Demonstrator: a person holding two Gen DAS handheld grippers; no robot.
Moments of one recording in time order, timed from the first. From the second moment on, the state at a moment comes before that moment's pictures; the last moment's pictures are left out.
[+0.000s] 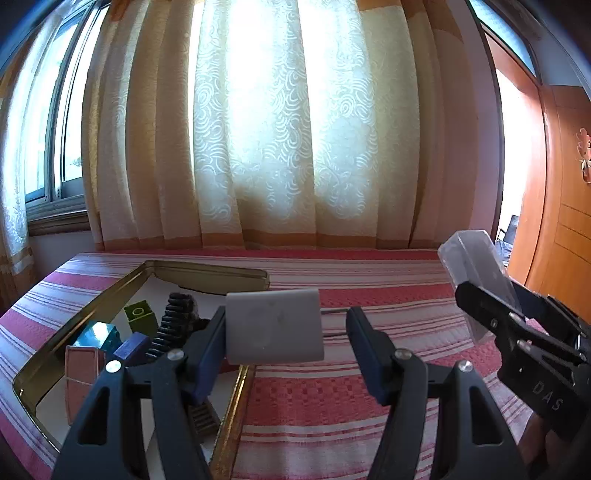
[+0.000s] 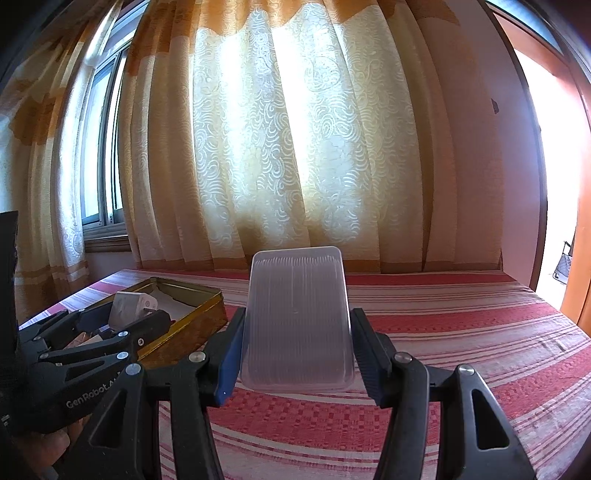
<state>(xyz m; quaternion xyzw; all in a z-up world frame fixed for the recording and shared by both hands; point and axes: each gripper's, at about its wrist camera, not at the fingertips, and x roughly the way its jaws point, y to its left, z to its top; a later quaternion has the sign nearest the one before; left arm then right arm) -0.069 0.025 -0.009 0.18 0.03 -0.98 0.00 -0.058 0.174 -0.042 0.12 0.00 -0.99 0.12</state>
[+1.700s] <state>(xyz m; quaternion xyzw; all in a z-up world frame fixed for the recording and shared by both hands) -0.046 -0.020 -0.010 0.15 0.06 -0.99 0.02 -0.054 0.129 -0.043 0.12 0.01 -0.98 0.17</state>
